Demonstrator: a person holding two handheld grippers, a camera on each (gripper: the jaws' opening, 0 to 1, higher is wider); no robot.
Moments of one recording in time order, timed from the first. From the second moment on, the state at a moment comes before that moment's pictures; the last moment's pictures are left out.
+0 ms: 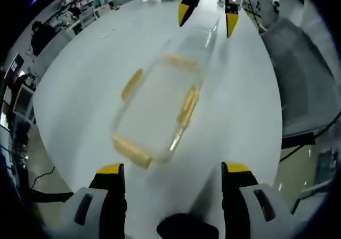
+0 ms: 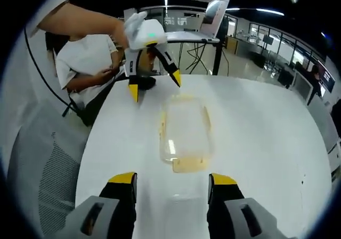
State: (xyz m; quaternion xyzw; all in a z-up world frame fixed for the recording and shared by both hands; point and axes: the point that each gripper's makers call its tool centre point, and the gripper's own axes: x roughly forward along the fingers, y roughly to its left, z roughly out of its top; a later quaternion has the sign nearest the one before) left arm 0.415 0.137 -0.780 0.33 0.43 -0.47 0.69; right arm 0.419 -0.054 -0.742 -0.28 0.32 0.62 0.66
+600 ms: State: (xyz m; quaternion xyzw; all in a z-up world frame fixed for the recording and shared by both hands) left arm 0.430 0.137 -0.786 0.37 0.42 -0.49 0.67; right arm 0.424 -0.045 -0.754 -0.29 0.33 0.62 0.65
